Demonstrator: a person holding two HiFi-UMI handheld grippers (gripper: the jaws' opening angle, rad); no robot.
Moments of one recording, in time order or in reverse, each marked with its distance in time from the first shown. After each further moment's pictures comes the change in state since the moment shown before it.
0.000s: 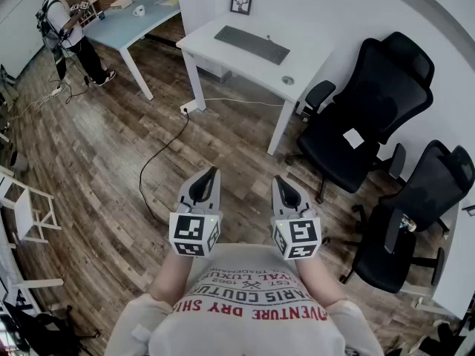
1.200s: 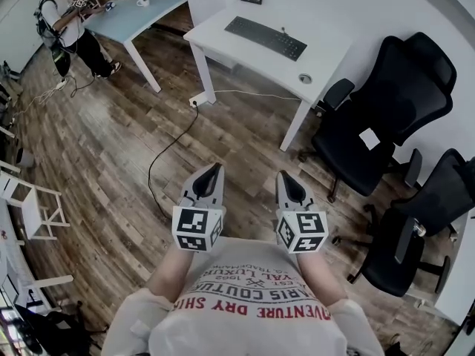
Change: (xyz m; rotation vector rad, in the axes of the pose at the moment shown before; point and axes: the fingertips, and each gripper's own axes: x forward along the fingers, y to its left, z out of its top) left arm 0.061 0.061 -0.014 0.005 0.105 0.000; right arm 0.089 -0.010 -0.013 0.179 0.069 -0.010
